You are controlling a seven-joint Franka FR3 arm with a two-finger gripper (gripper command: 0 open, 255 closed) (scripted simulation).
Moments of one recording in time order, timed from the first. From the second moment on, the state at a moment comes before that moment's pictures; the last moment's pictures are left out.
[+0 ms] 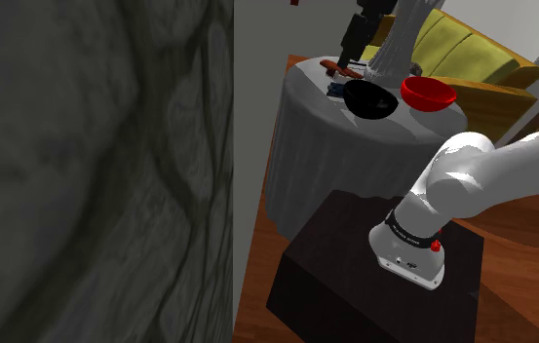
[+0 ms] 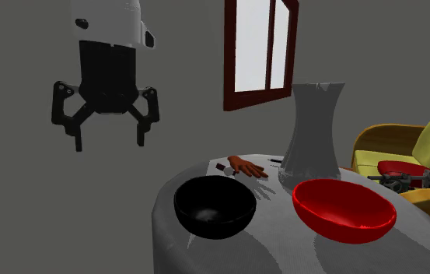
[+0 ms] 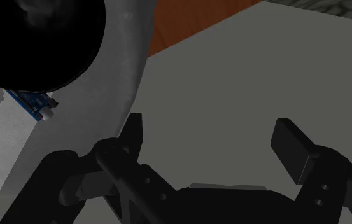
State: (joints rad) arm -0.02 -0.78 -0.06 -2.31 0.04 1.62 -0.11
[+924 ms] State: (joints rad) arm -0.09 -0.66 -0.24 -2.39 -0.17 1.83 -0.37
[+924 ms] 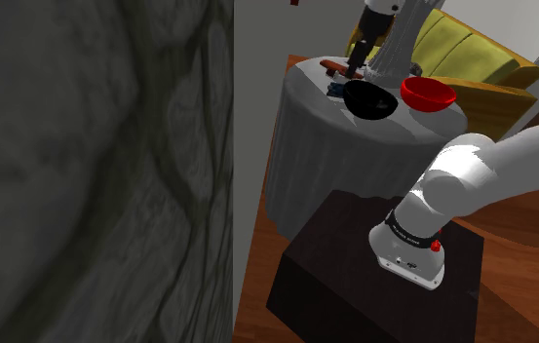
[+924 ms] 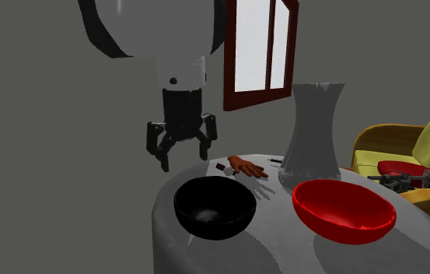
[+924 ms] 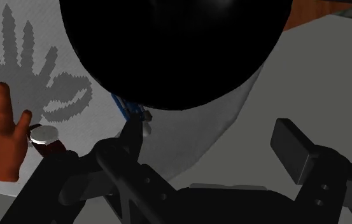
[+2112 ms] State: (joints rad) arm -0.14 -0.22 -0.56 -2.19 -0.28 2.18 -0.76
